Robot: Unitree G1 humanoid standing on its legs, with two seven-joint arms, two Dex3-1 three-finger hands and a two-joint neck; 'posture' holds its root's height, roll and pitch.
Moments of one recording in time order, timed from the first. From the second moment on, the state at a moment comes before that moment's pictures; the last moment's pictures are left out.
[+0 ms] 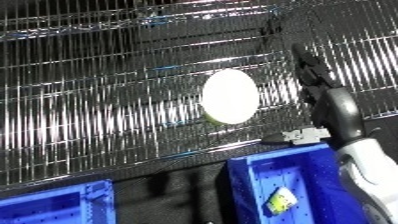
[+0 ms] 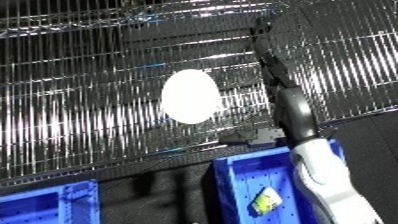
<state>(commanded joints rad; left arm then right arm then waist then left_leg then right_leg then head) -0.21 0.38 -0.35 1.01 -0.67 -0.05 -0.13 -0.99 -0.66 0.44 0.57 0.66 -0.16 -0.13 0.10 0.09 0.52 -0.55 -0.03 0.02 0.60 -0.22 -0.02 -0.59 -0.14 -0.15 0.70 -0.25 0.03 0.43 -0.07</state>
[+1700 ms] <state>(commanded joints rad) -0.13 0.33 -0.34 0.93 -0.70 -0.06 -0.09 -0.99 -0.62 0.41 0.35 0.57 -0.18 -0.17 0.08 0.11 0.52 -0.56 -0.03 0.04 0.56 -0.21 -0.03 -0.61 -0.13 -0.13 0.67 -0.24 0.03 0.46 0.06</state>
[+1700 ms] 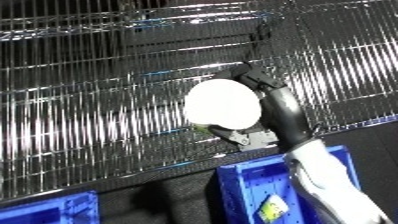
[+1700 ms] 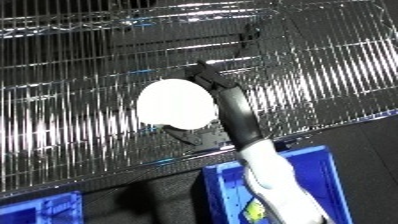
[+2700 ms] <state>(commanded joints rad) -0.09 0.30 -0.25 1.01 -0.75 -0.11 -0.09 -0.34 -0.63 0.08 0.45 0.87 -0.30 -0.17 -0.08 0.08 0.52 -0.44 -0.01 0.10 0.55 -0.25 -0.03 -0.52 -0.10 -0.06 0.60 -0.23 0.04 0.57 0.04</state>
